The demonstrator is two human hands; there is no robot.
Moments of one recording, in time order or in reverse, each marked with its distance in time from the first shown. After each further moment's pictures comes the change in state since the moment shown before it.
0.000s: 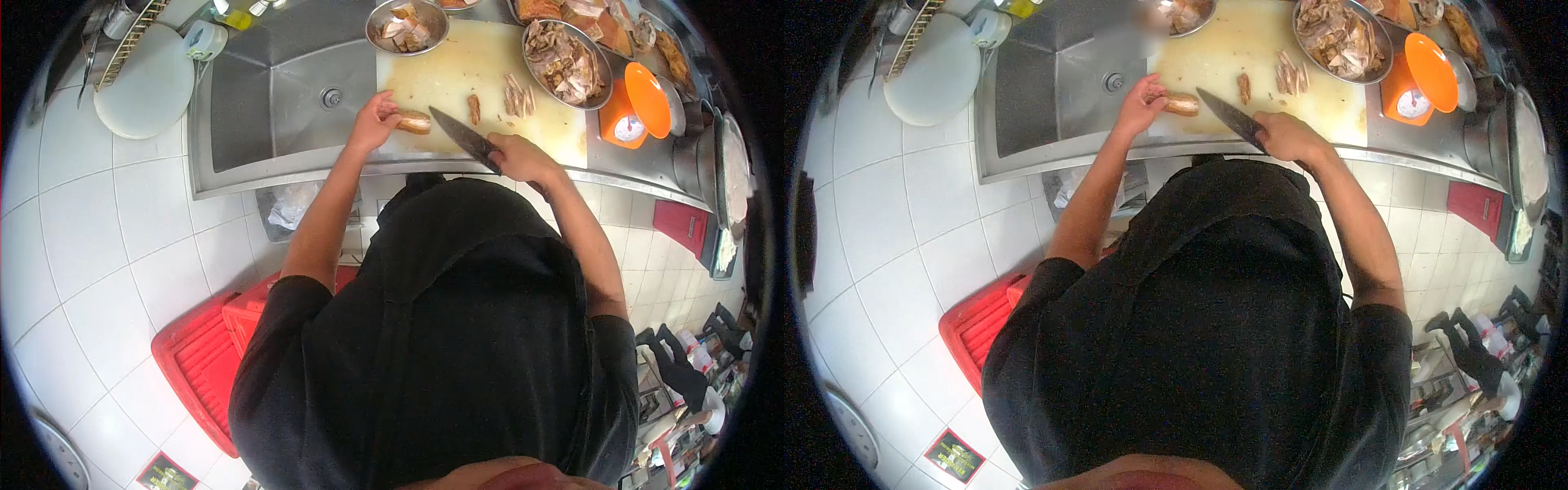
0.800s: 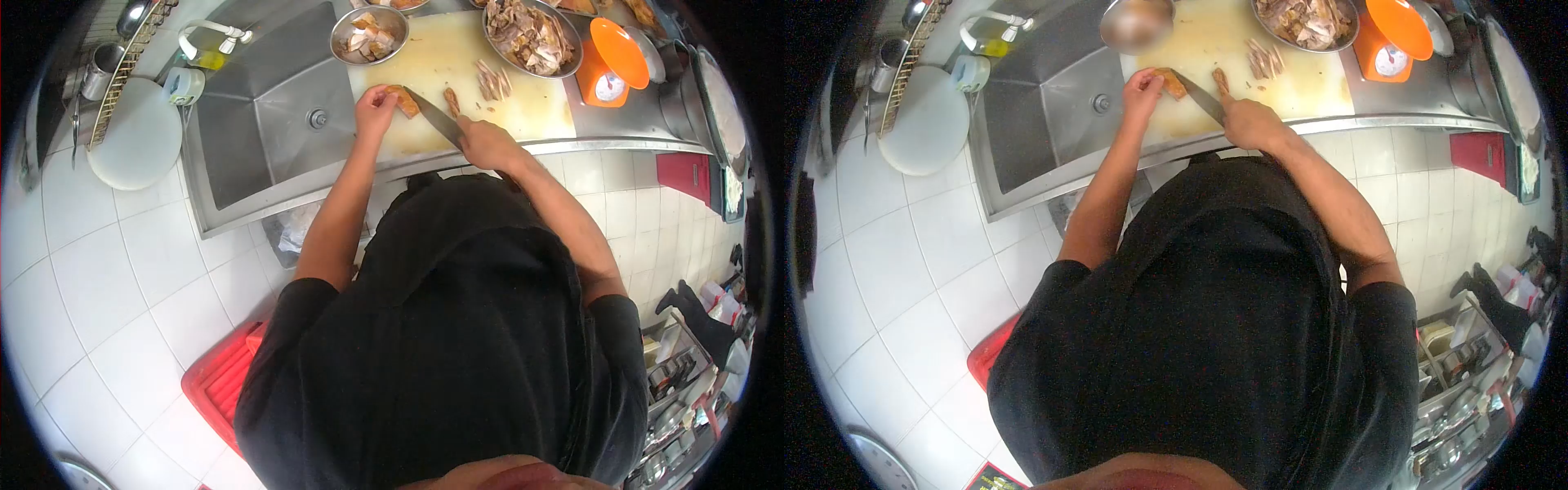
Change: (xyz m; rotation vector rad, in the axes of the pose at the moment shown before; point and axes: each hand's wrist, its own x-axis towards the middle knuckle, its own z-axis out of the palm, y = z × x) left_hand 0.054 0.009 0.050 -0.116 0.216 -0.006; right_hand 0.012 -0.031 0.026 0.029 0.161 0.151
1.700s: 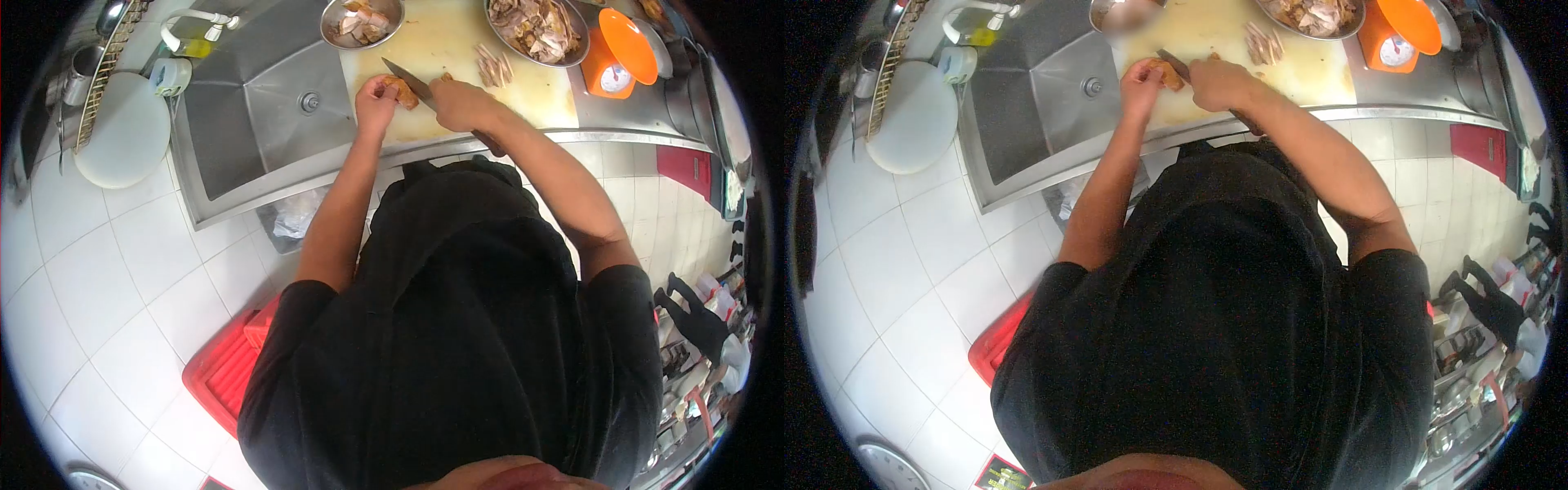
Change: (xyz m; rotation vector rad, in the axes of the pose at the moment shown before) left_hand -0.027 0.027 0.015 -0.196 0.012 -0.140; right_hand 0.052 -0.032 -0.027 -0.063 -0.068 -0.055
